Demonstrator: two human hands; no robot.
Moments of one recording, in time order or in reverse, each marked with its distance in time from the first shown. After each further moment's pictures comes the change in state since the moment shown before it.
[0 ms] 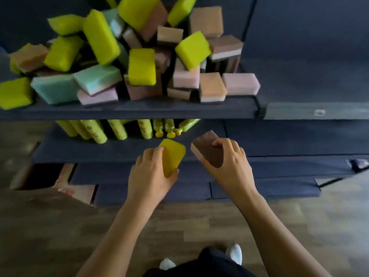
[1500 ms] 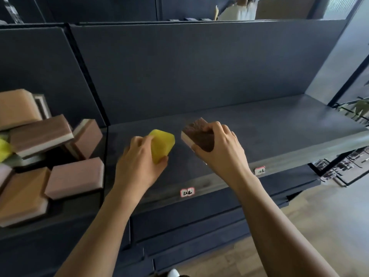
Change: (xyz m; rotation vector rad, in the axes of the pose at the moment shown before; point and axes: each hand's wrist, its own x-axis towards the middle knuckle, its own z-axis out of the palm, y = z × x) left_hand 0.253 0.375 0.116 -0.069 0.027 0.236; right_hand 0.232 0.272 -0.262 -0.082 0.221 0.110
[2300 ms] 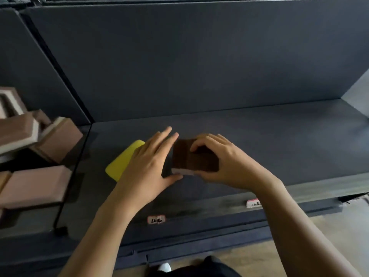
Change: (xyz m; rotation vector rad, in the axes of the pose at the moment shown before) left_hand 0.041 0.056 0.049 -0.006 -0.094 0.257; right_hand 0.084 0.097 -0.011 0.161 -0.452 -0.578
